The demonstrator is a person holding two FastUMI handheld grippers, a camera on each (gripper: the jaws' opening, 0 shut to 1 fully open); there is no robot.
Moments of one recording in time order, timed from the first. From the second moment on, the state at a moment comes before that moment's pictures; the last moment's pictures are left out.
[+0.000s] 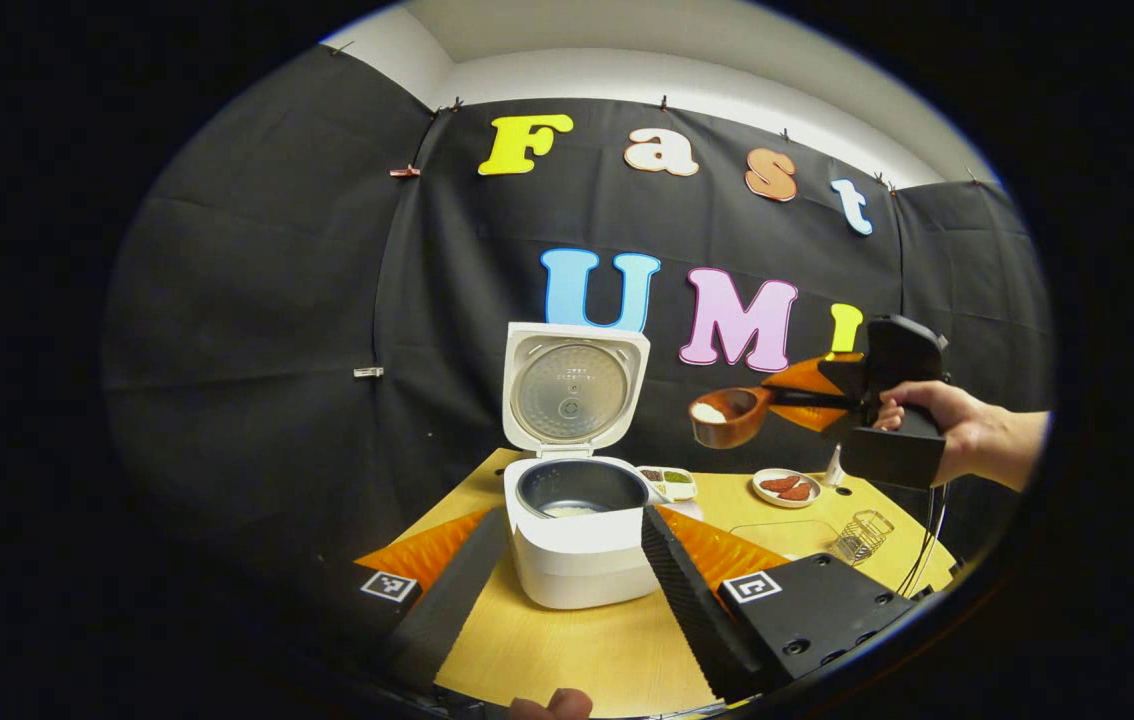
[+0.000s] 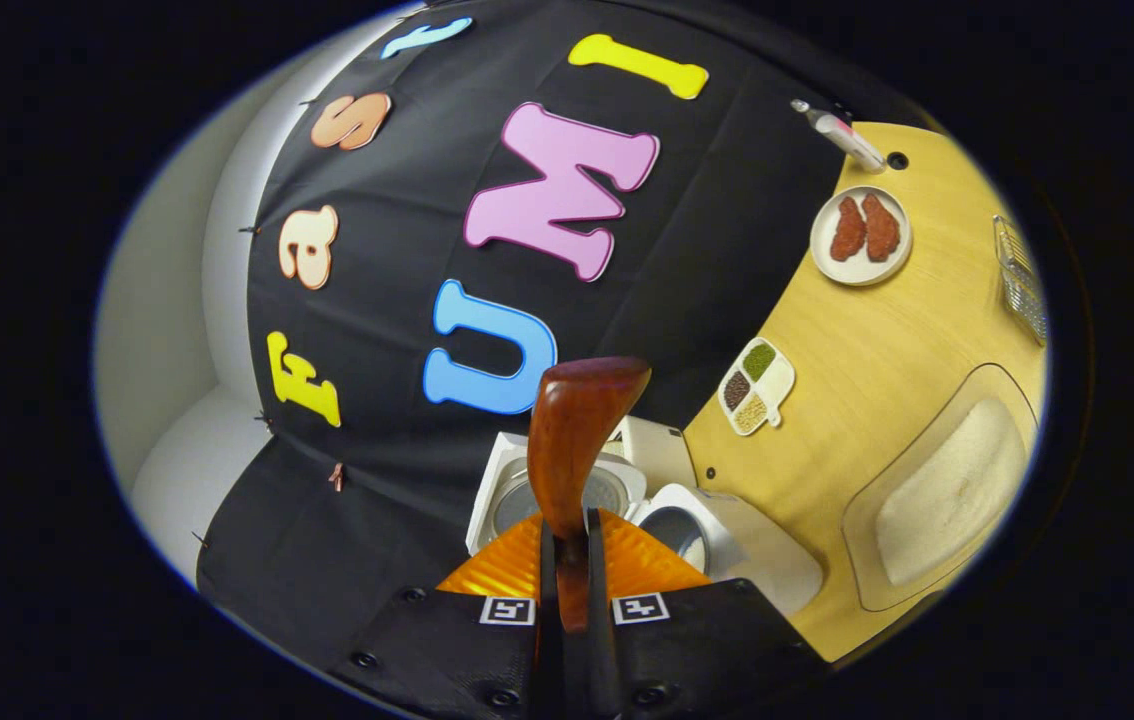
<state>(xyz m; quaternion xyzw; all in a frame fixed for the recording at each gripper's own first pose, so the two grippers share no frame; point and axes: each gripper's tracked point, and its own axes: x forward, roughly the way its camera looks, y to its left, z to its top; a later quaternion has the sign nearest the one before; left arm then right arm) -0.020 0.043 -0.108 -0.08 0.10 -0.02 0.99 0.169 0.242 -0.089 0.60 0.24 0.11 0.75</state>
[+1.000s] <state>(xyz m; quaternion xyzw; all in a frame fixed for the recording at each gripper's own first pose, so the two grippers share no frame) -0.022 0.066 -0.122 -0.10 0.12 0.00 0.99 0.236 0.374 -0.143 0.32 0.28 0.14 0.90</state>
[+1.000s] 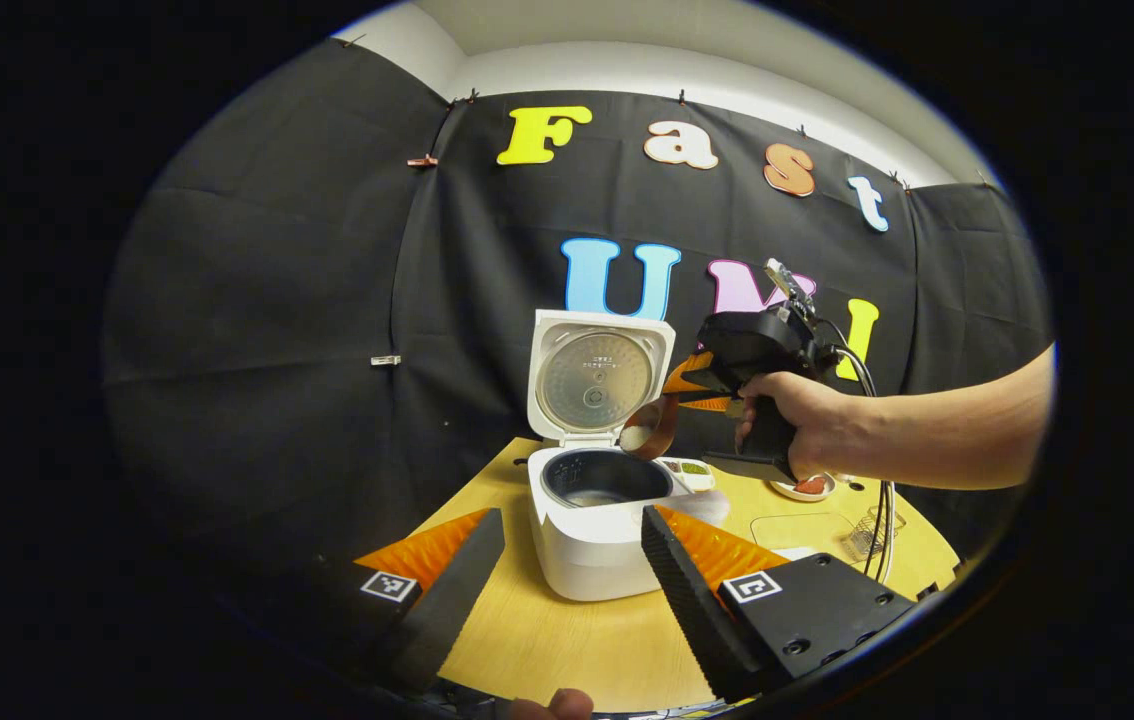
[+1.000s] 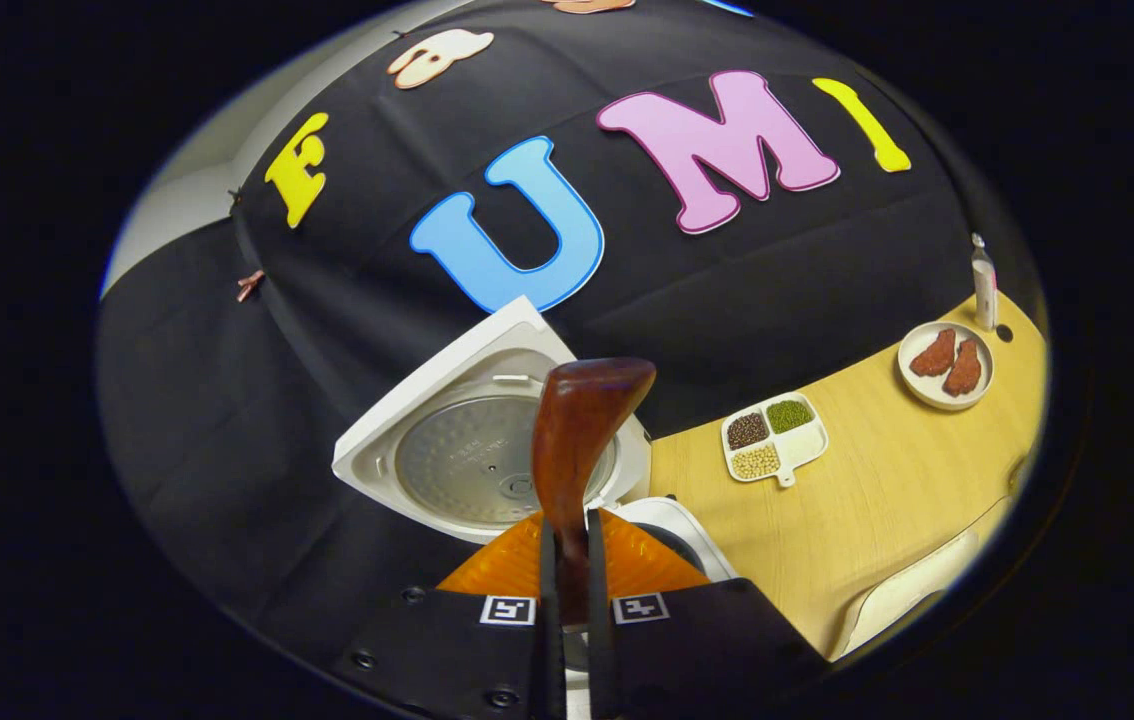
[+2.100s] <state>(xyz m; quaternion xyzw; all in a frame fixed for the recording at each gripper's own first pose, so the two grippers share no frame) -0.032 0.073 -0.129 -0.11 0.13 0.00 0.99 0.220 0.428 -0.109 -0.01 0.17 0.29 0.94</state>
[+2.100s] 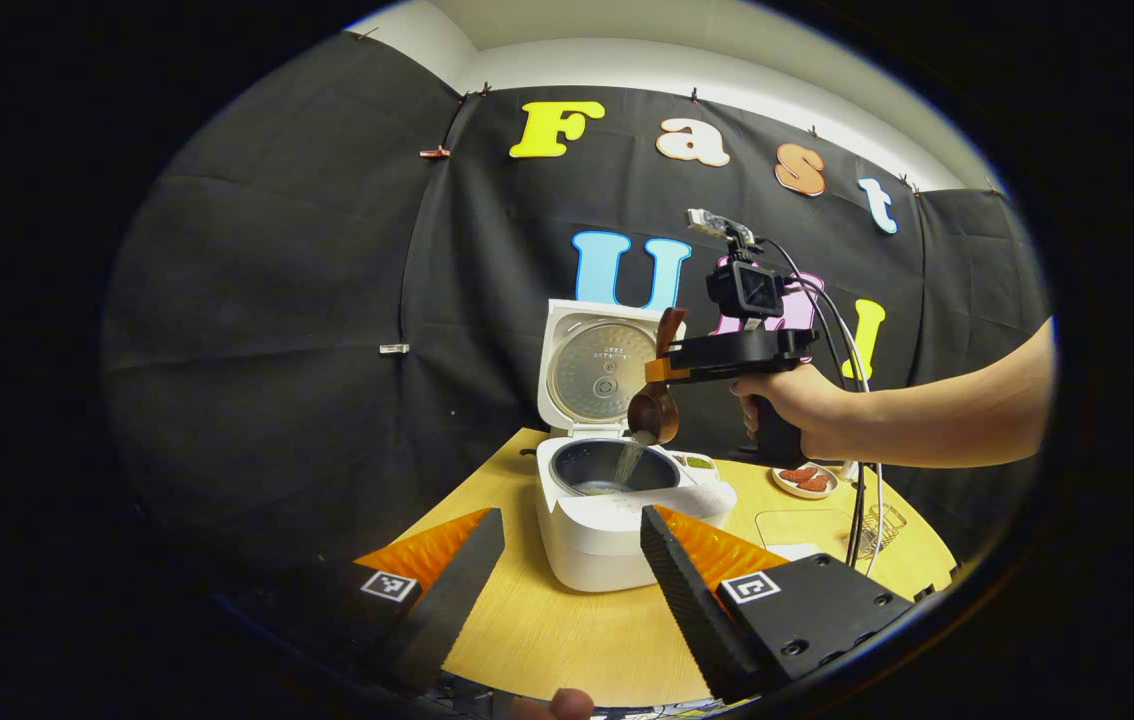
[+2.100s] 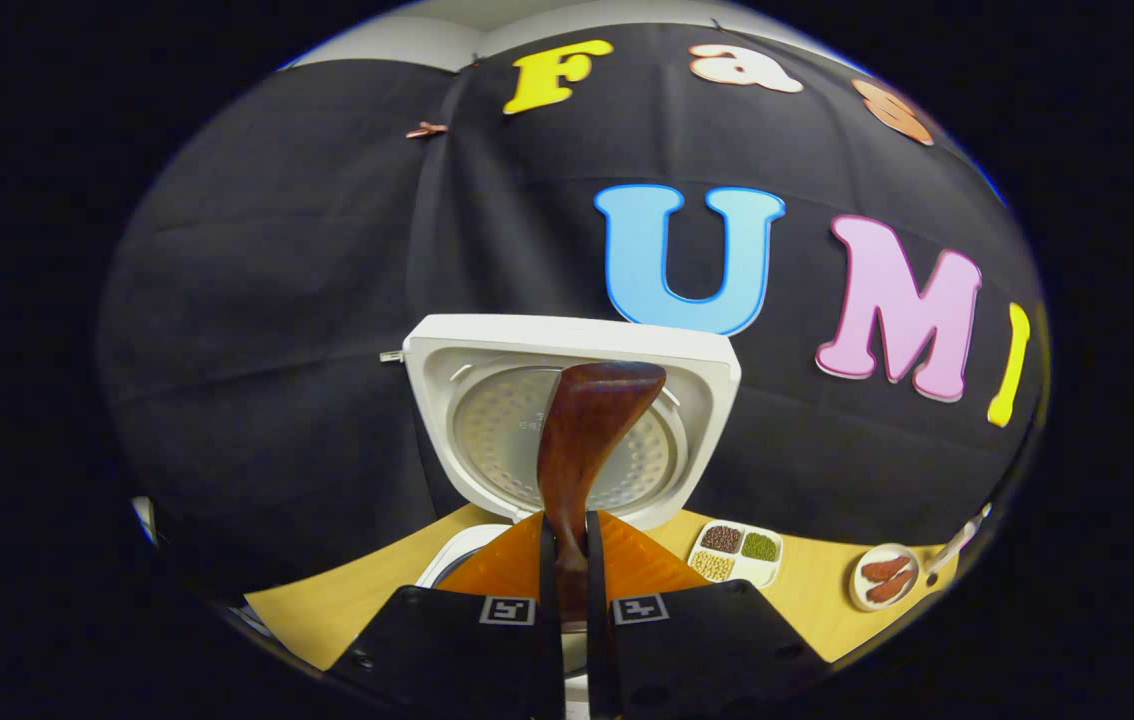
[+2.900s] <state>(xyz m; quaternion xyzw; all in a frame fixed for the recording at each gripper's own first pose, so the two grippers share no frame) -0.035 0.073 -0.135 -0.10 0.13 0.02 0.99 0.179 0.469 -0.111 -0.17 0.10 0.39 0.90</state>
